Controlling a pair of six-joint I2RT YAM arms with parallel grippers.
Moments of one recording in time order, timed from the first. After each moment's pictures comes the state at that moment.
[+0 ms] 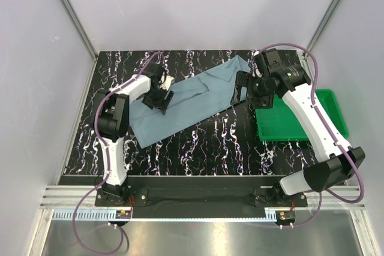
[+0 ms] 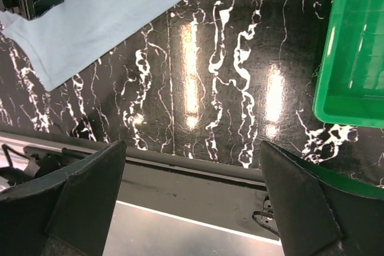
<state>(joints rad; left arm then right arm) -0.28 2.07 1.53 -0.77 0.06 0.17 0.38 1.45 1.62 -1.19 -0.10 0.49</state>
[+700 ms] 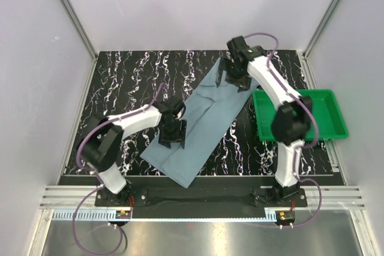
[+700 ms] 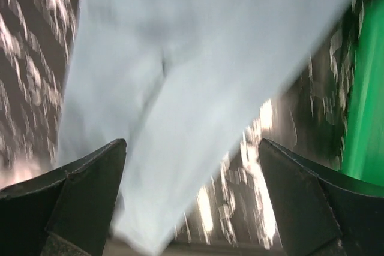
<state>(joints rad) -0.61 1.73 1.07 -0.73 0.17 -0.53 0.38 1.94 1.89 -1.07 0.01 0.56</state>
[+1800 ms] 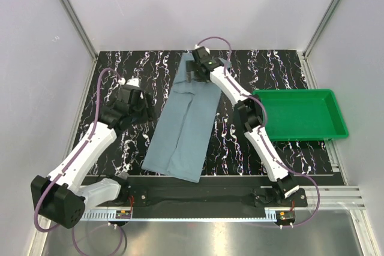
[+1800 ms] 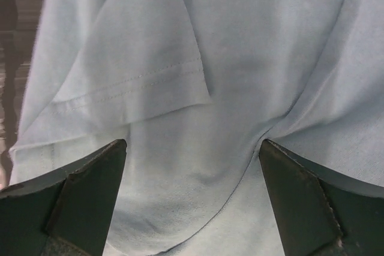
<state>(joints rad) -0.40 1.11 0.98 -0.71 -0.14 -0.50 0.51 2.79 2.73 -0.86 0.15 0.39</state>
